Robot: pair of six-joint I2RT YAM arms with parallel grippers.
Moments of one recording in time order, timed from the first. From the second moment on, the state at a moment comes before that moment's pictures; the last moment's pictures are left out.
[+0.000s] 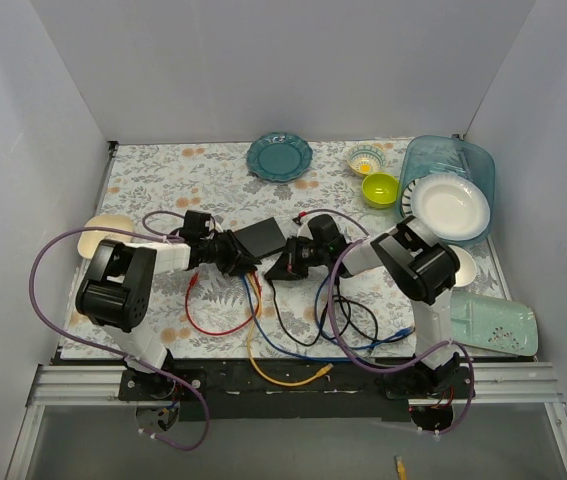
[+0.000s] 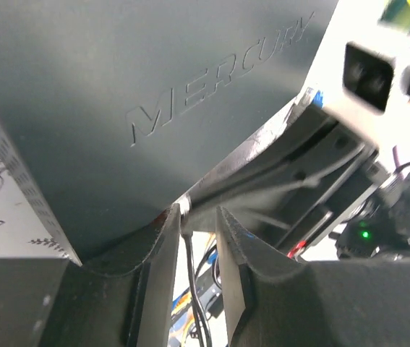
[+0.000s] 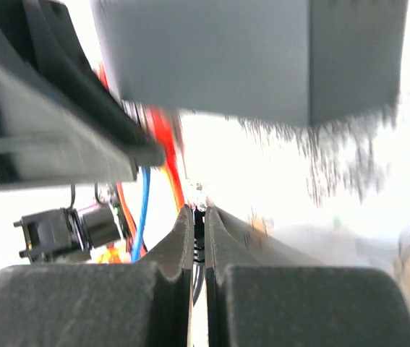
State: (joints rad) left arm -0.25 1.70 0.74 0.05 0.64 -0.98; right arm 0.68 2.05 0.93 0.46 -0.66 0.96
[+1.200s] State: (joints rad) left arm -0.21 1.63 0.83 -0.11 0.39 -0.96; right arm 0.73 2.00 1.14 0.10 -0.49 0.79
